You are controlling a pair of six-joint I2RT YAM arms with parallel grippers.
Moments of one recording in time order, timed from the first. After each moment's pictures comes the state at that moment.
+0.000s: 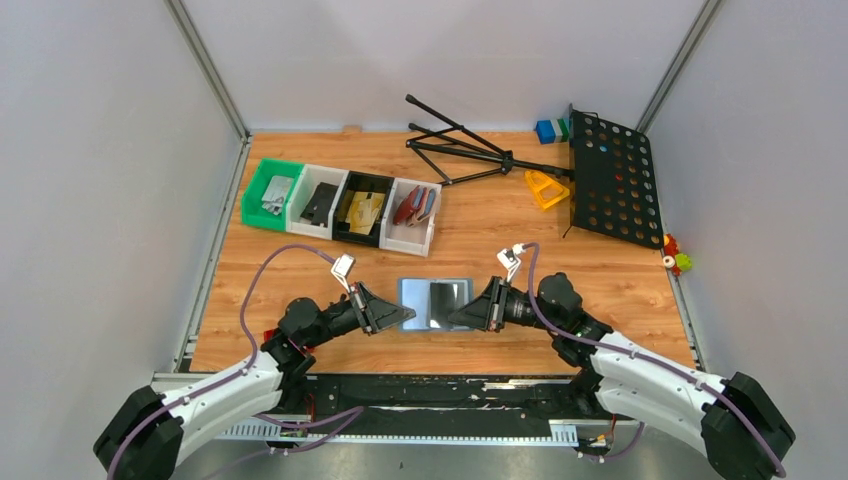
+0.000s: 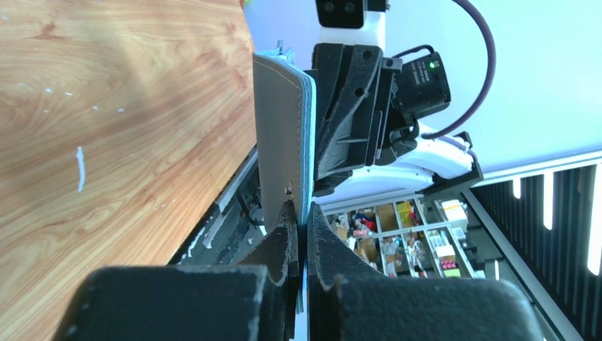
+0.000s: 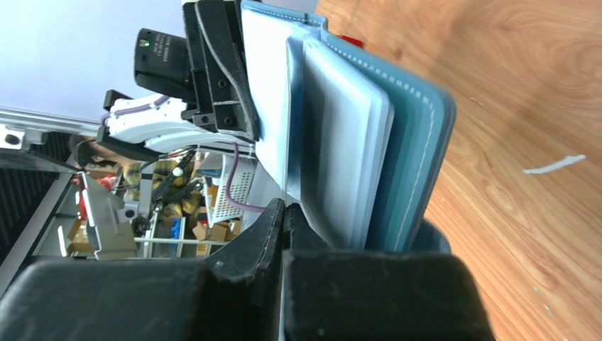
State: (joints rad) left arm -0.73 0.70 0.02 0.76 0.40 -1.27; right arm 0.77 0.85 0.24 0.49 -0.53 1.13
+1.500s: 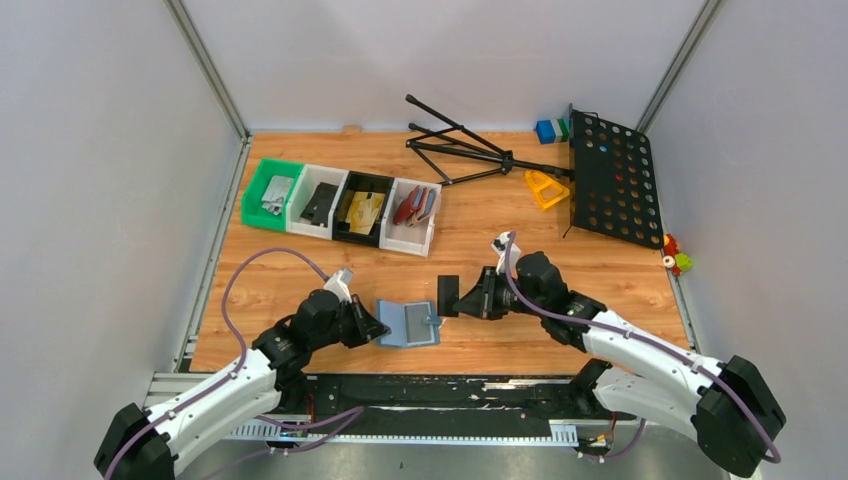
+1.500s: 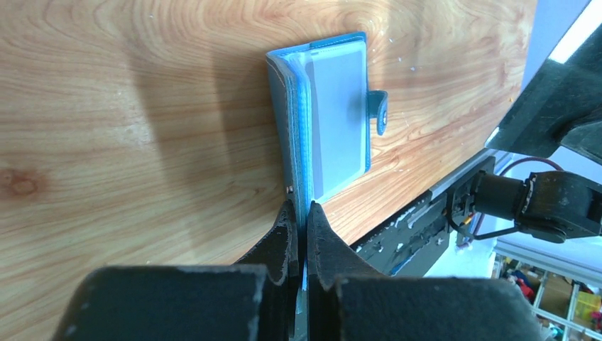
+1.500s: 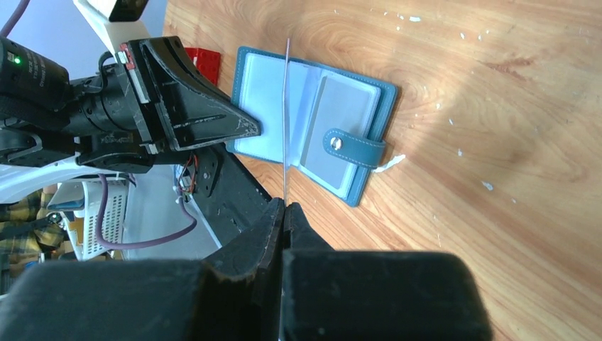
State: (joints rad) left arm -0.70 0.60 0.14 -0.14 0.16 -0.97; right arm 0.75 0.95 0.45 0.02 -0.34 0.79
